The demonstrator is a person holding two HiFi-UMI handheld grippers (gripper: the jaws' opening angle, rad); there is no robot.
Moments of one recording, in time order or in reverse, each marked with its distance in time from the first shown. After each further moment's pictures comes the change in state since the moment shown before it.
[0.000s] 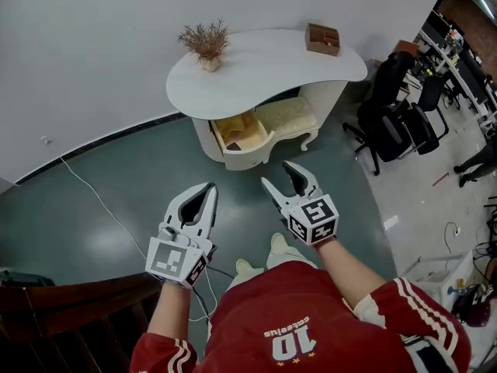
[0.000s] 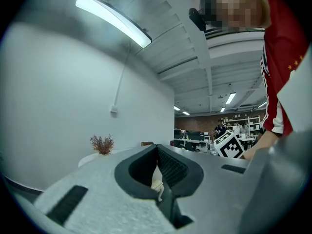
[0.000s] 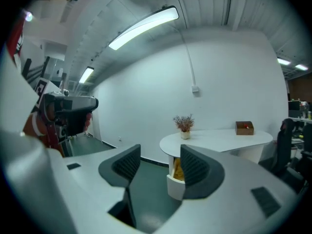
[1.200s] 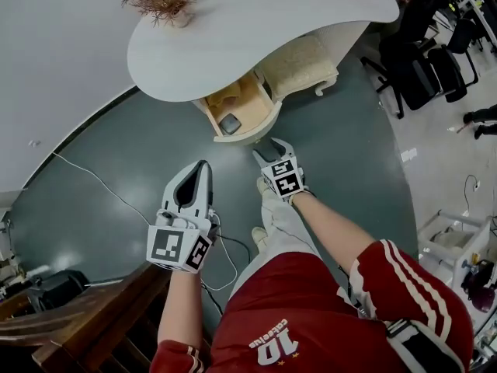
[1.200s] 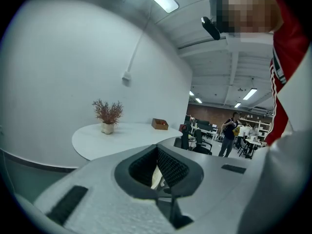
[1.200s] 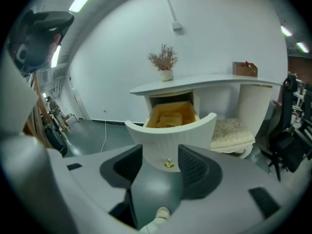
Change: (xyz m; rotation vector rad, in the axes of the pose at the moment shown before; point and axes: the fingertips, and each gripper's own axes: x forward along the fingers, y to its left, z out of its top) left arm 0.162 0.108 -0.152 -0.185 0.234 0.089; right arm 0.216 -0.123 -0.293 0.152 0.422 -0.068
